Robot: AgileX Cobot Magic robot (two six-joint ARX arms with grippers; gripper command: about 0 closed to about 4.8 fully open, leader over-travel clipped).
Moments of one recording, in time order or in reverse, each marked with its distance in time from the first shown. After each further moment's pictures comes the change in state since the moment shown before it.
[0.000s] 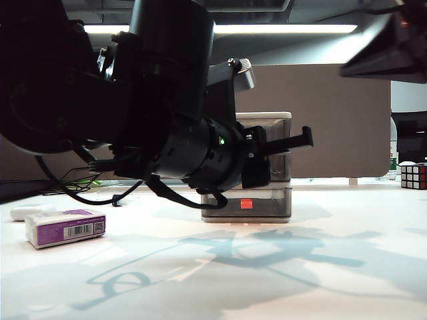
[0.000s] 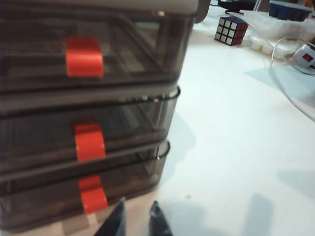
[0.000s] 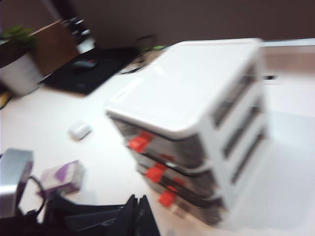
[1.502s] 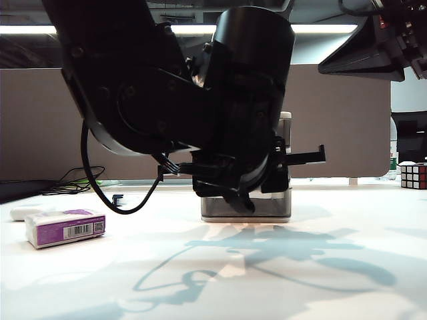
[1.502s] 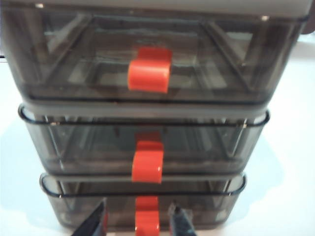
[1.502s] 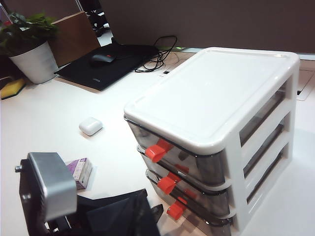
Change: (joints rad) left arm -0.070 0.124 0.221 -0.177 -0.463 -0.046; right arm 0.040 0.051 0.022 0.051 -0.020 -0.055
